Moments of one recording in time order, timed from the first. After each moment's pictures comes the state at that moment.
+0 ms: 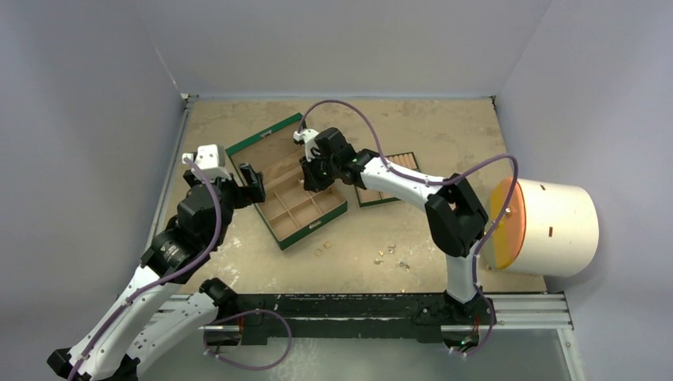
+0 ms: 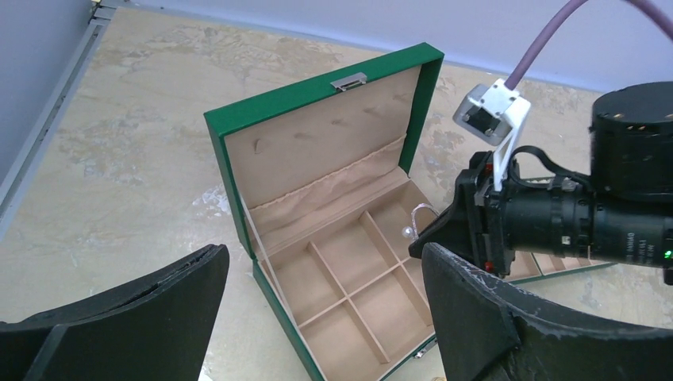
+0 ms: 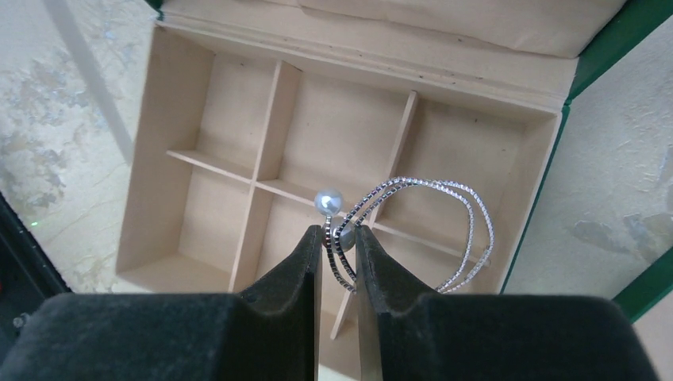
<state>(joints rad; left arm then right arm) -0.62 0.64 0.88 -0.49 -0.58 -0.37 0.79 1.94 1.52 -0.33 -0.21 0.12</state>
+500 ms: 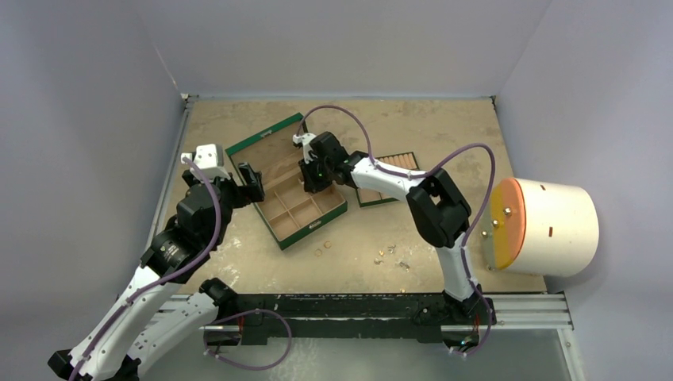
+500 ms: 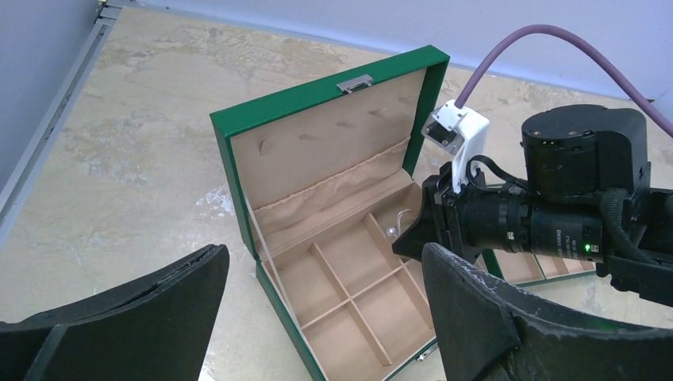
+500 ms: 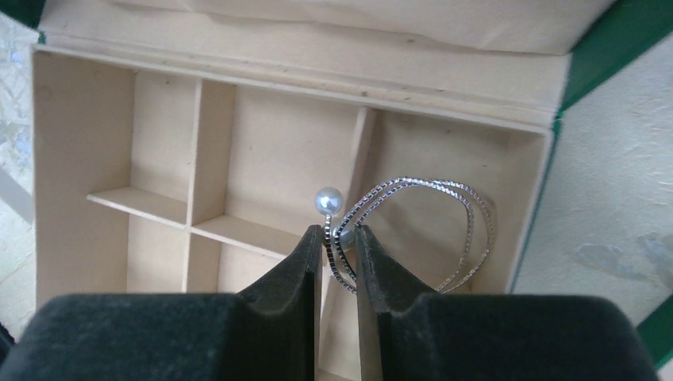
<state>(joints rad) -0.61 0.64 0.88 -0.49 -0.58 -0.37 0.78 2.09 1.57 -0.29 -0.16 0.16</state>
